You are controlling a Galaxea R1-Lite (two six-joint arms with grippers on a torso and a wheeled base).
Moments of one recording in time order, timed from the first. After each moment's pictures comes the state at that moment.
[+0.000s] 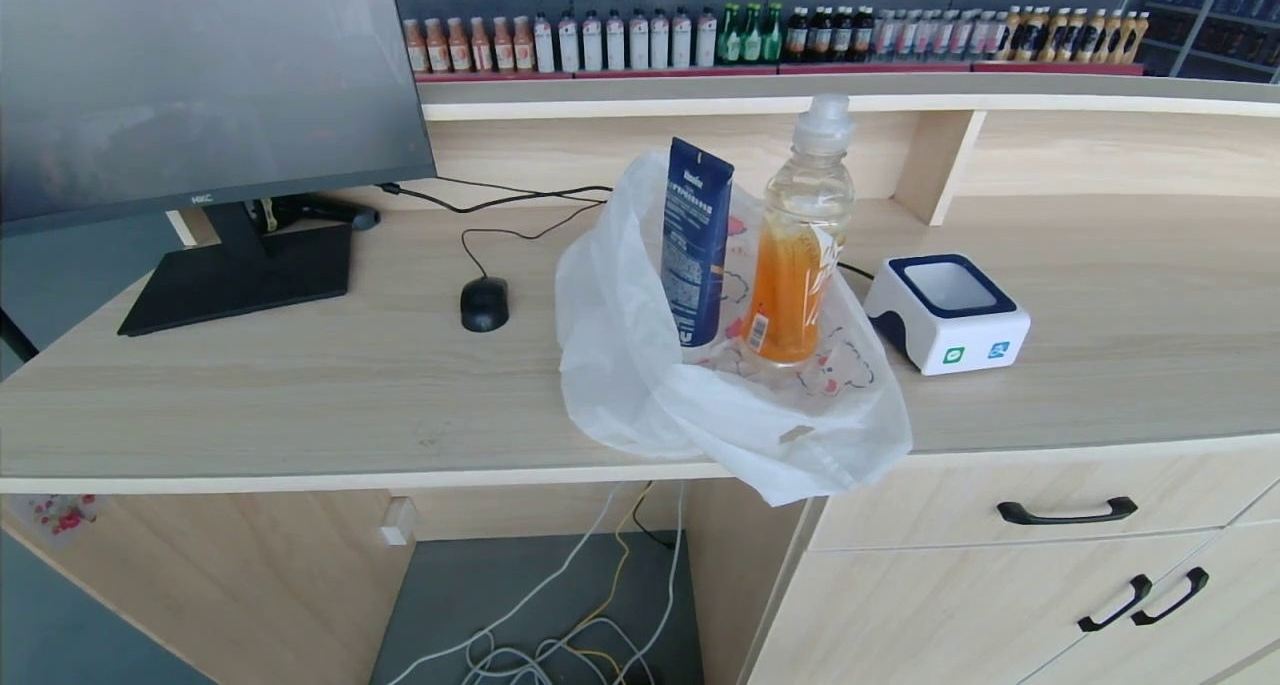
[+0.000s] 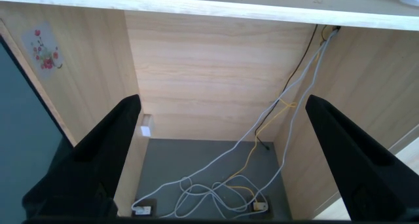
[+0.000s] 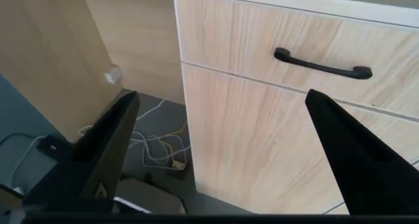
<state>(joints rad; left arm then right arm) 0.00 0.00 0.00 0.00 0.00 0.00 0.41 0.15 -0.01 -0.06 -0.05 -0.07</state>
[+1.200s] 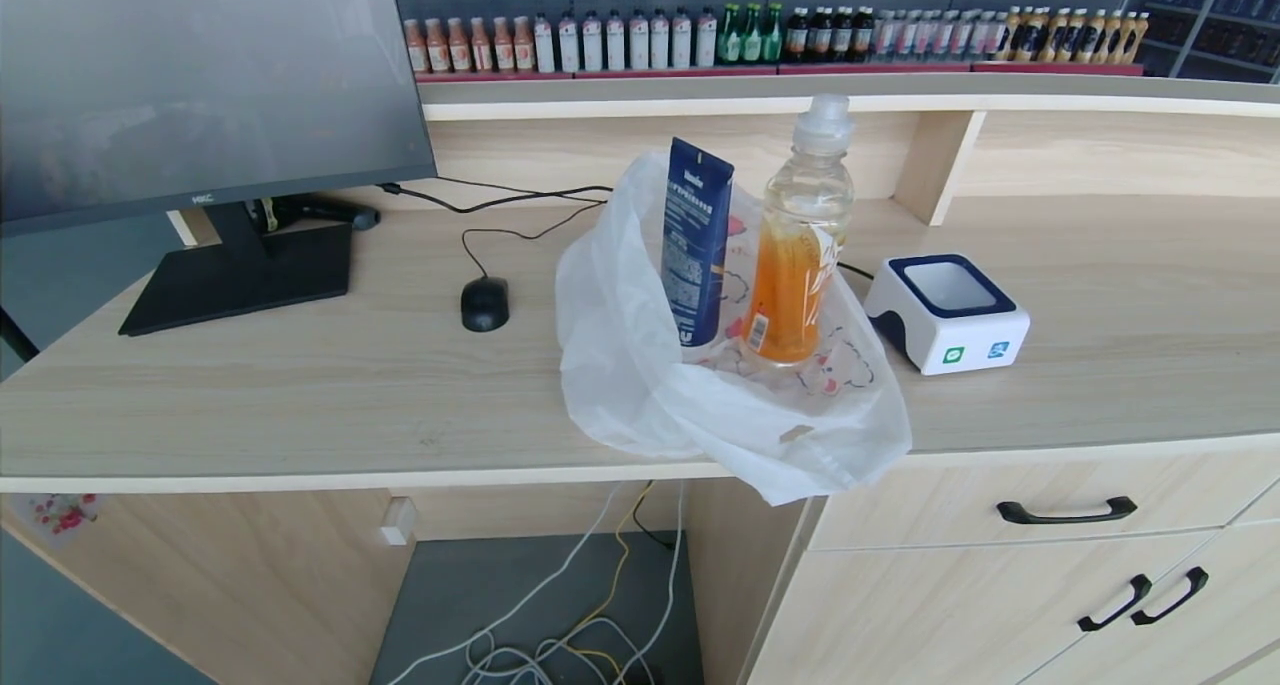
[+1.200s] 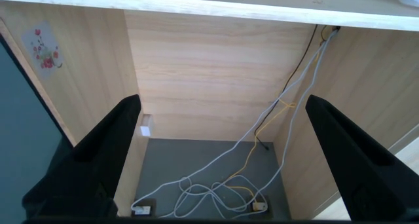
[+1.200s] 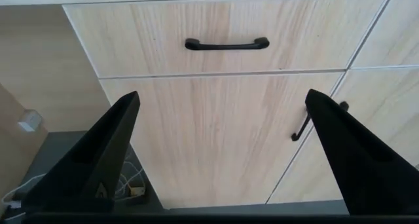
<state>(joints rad) 0.00 0.00 0.00 0.00 0.00 0.00 0.00 0.01 0.00 0.00 -0.03 -0.01</state>
